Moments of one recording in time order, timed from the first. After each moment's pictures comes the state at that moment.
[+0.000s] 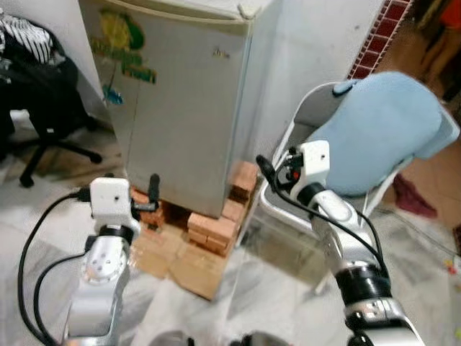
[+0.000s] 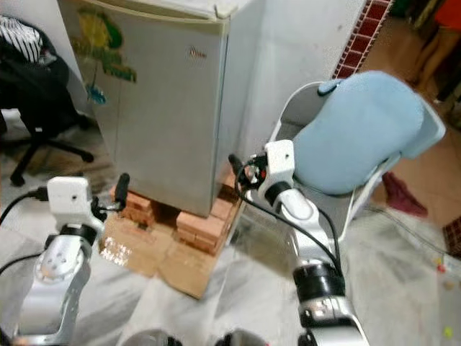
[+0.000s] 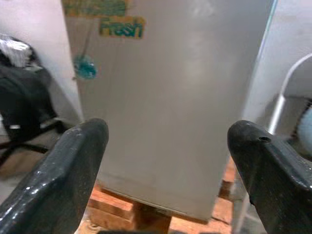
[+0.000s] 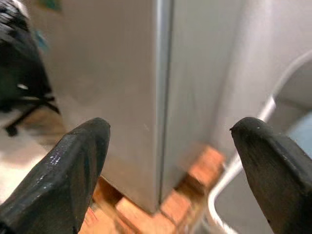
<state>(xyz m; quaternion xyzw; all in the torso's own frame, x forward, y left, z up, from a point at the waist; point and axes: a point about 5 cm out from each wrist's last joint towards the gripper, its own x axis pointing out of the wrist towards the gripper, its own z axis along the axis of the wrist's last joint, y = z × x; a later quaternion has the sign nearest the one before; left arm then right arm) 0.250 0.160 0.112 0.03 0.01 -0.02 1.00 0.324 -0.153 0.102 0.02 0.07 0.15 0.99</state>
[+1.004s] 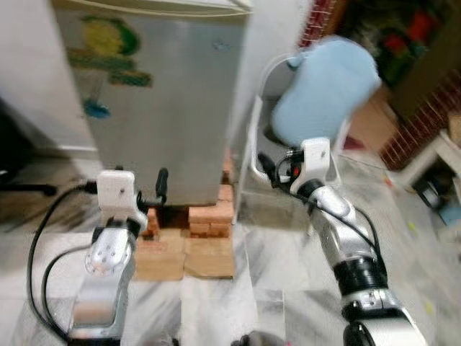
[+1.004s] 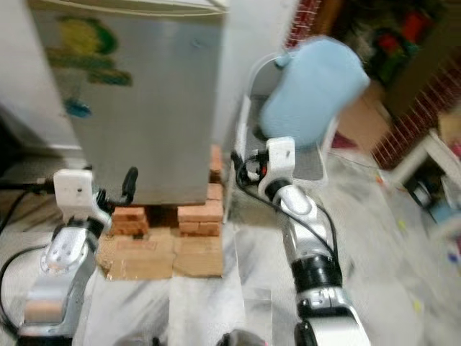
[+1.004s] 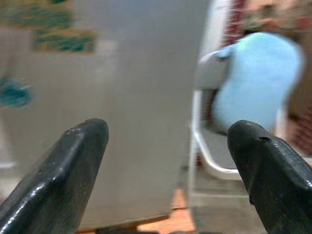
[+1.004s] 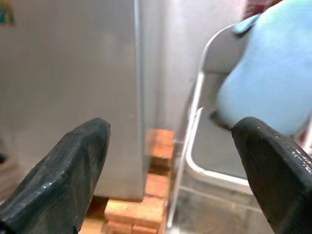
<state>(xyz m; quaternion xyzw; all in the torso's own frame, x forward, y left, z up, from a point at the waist) 0.260 0.142 0.124 0.01 0.00 -0.06 1.00 0.334 -0.153 0.113 0.03 0.05 0.14 0.99</state>
